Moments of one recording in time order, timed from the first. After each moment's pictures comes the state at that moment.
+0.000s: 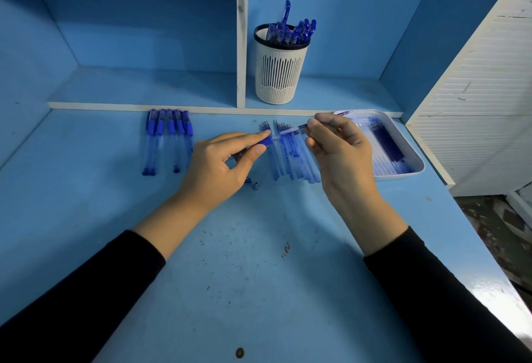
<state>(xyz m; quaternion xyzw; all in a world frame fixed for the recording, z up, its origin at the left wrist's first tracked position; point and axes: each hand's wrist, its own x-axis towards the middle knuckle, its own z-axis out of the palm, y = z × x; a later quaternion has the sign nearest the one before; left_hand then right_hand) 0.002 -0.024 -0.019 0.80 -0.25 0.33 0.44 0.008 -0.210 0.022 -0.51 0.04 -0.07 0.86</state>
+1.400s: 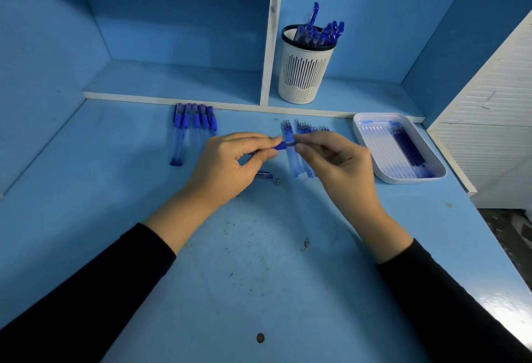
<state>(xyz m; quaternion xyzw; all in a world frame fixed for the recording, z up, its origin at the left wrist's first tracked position) -0.015 -0.006 -0.009 0.82 -0.23 0.32 0.42 -0.014 -0.196 0.010 -0.73 -0.17 -0.11 0.65</state>
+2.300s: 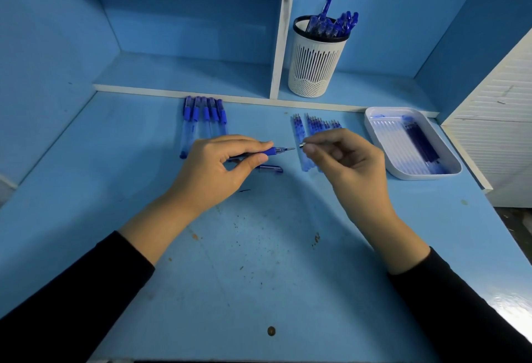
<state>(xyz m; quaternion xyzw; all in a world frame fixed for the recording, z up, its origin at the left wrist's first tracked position) -0.040 0.020 -0.008 0.83 -0.20 0.27 0.44 -0.029 -0.190 0.014 -0.70 -0.15 -0.08 0.69</state>
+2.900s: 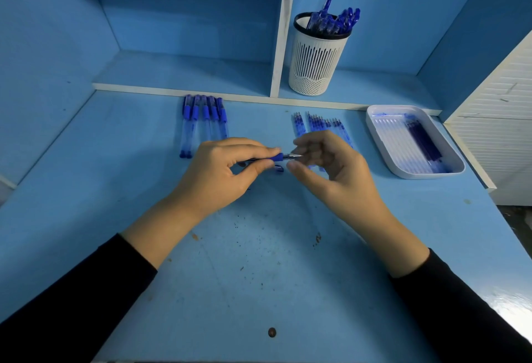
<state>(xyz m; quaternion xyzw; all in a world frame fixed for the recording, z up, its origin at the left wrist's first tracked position) -0.041 0.015 -0.008 0.84 -0.24 0.27 0.41 -0.031 -0.188 0.007 -0.79 -0.22 -0.05 0.57</state>
